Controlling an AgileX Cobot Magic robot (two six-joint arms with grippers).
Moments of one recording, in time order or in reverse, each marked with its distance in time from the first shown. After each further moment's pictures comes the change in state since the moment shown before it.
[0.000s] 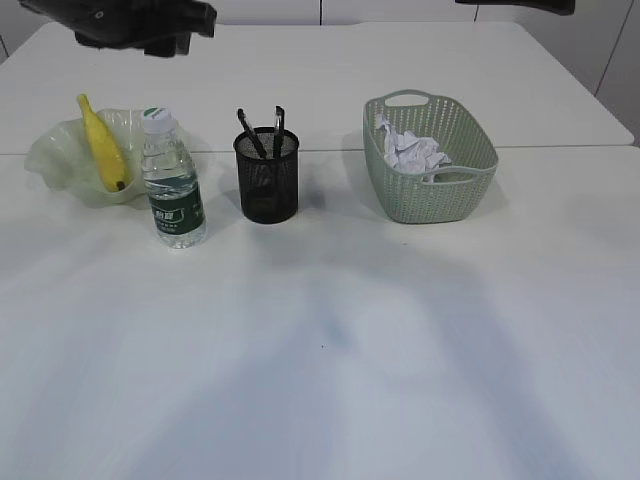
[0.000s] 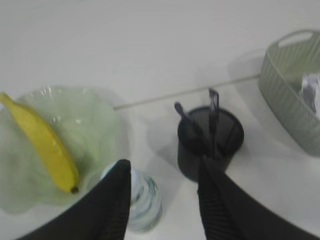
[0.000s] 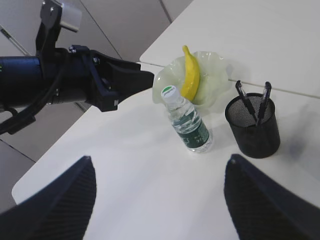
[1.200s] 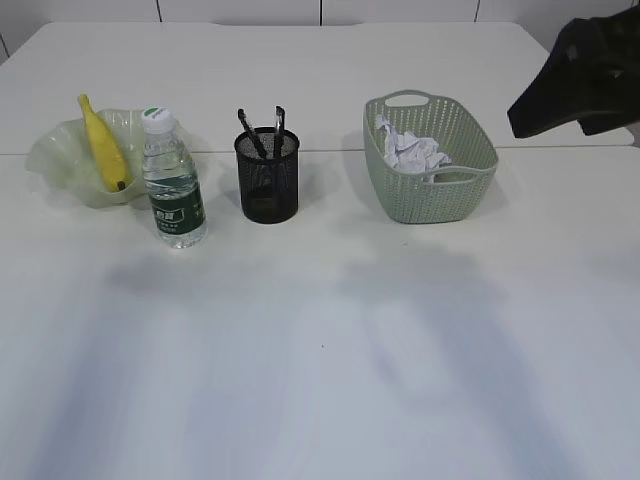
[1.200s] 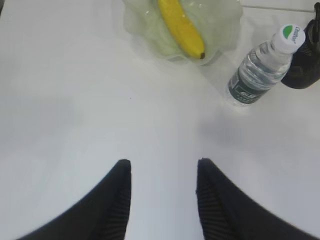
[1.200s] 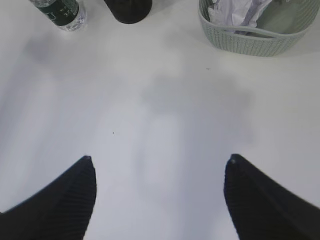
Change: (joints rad) left arm 0.454 -0.519 0.254 -0.534 0.420 0.480; right arm 0.000 -0.046 0.000 -0.763 0.192 0.582
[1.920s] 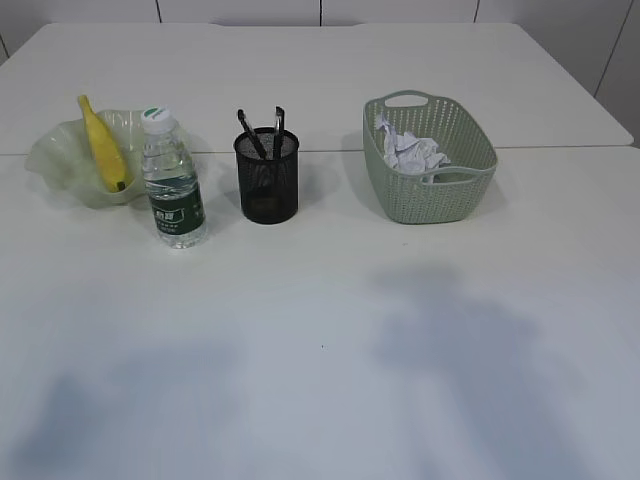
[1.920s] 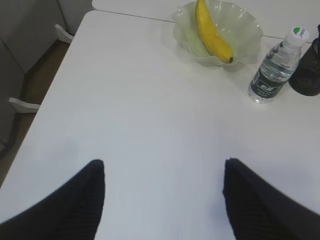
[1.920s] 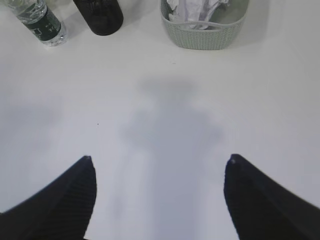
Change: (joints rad) left arm 0.035 -0.611 0.184 0.105 0.228 -0.070; right arm 0.000 -0.342 0.132 -0.143 0.058 0.185
